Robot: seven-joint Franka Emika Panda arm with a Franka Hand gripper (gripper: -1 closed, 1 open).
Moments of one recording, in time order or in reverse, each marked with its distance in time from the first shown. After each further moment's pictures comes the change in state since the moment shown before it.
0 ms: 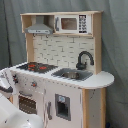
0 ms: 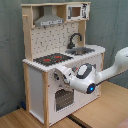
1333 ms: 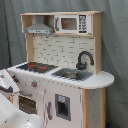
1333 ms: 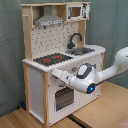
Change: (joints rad) arm -0.001 0.000 0.000 0.000 0.000 0.001 -0.447
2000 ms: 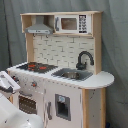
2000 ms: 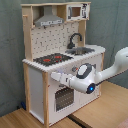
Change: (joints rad) arm 0.000 0.000 0.000 0.000 0.000 0.000 -0.235
